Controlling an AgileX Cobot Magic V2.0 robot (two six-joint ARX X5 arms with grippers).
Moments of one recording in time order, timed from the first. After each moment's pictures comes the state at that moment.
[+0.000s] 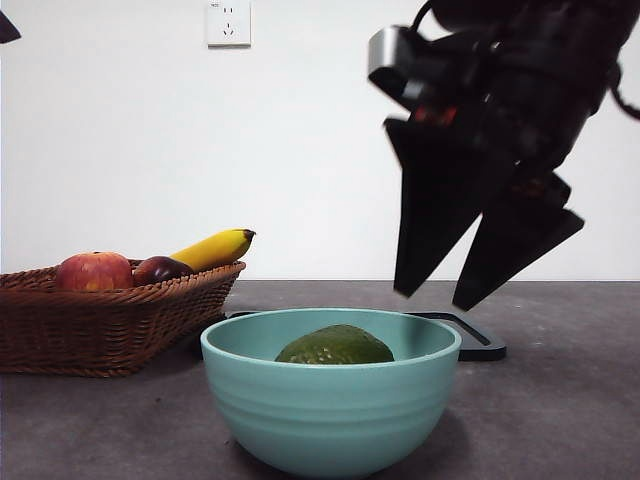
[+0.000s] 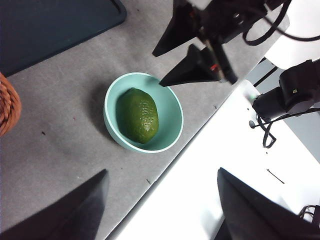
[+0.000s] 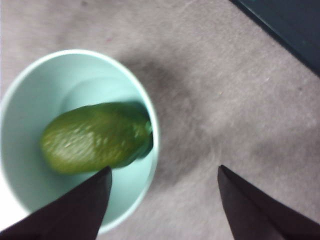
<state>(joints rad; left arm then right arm) -0.40 0.82 0.95 -1.01 0.66 0.04 0.69 1.42 0.93 -0.67 -0.26 0.03</state>
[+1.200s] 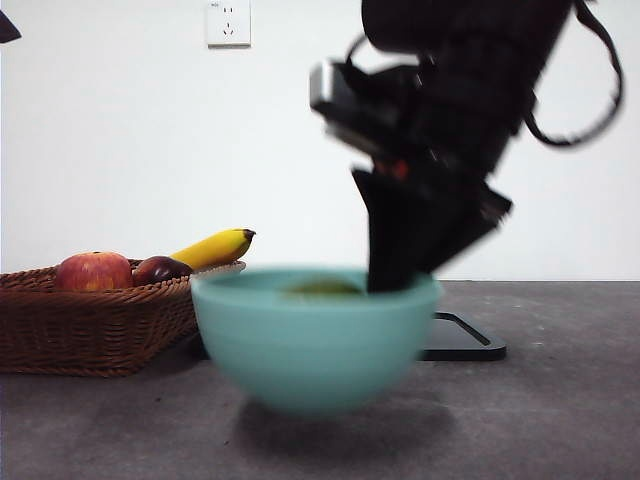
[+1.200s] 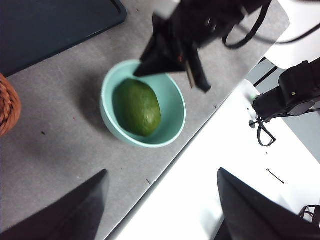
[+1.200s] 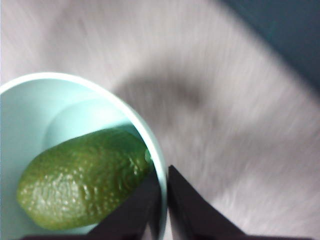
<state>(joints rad) -0.40 0.82 0.95 -1.01 0.66 0.04 0.74 1.55 1.06 -0.66 -0.23 0.10</state>
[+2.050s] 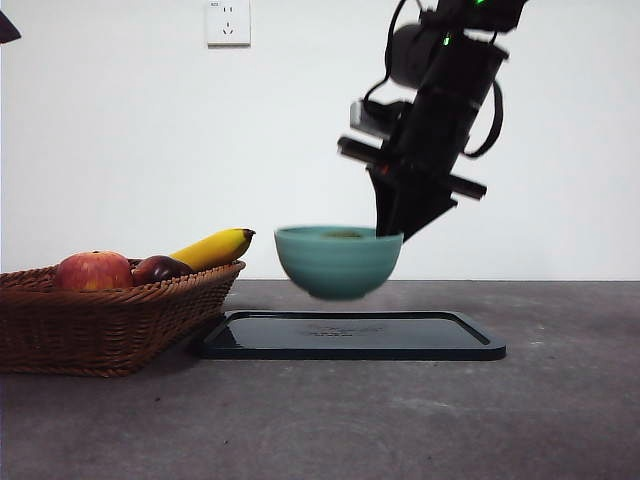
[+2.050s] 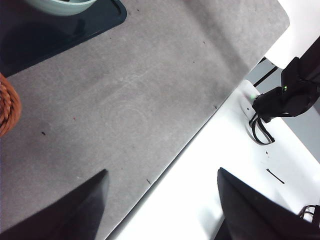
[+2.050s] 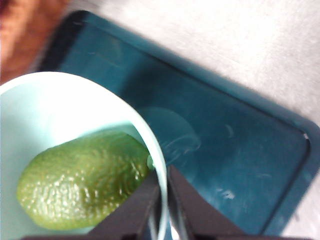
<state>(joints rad) -0.40 0.82 0.95 -1.01 0.66 0.04 0.44 1.95 1.61 -0.75 -0.23 0.07</state>
